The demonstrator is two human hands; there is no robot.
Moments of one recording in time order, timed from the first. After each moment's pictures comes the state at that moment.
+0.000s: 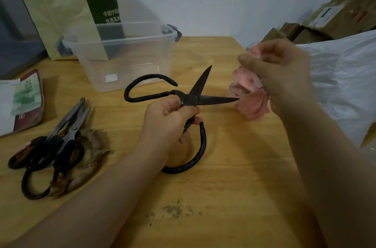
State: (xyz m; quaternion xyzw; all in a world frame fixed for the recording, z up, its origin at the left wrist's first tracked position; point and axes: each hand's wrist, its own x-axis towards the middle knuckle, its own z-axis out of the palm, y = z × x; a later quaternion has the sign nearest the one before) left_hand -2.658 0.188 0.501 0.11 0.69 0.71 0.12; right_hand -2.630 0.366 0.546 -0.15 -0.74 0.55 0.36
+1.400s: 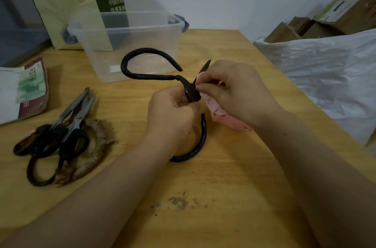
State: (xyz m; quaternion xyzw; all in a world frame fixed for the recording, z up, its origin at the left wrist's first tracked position) left_hand -2.661 0.189 0.496 0.16 0.70 0.70 0.05; right_hand -2.644 0.321 0.523 0.06 -0.94 0.24 0.24
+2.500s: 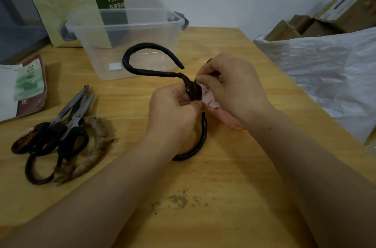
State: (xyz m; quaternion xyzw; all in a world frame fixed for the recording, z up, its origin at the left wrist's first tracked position) left_hand -2.658 0.191 0.498 0.15 0.70 0.70 0.05; right_hand -2.651 0.309 0.525 -0.02 -0.94 0.23 0.26
